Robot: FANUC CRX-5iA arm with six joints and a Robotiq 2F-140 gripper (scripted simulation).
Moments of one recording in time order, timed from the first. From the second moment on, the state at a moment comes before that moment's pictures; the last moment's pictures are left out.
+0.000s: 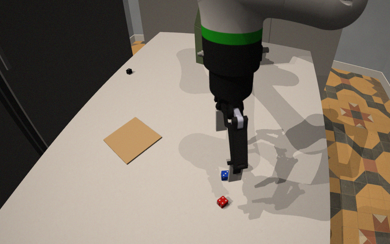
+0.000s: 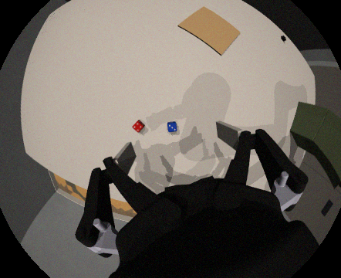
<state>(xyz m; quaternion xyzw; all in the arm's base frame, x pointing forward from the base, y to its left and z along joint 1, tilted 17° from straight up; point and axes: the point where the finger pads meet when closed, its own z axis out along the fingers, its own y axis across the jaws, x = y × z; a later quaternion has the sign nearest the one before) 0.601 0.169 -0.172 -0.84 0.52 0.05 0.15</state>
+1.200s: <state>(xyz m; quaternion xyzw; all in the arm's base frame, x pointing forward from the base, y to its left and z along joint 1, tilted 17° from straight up) 0.601 0.170 -0.174 -0.81 0.57 0.05 0.14</state>
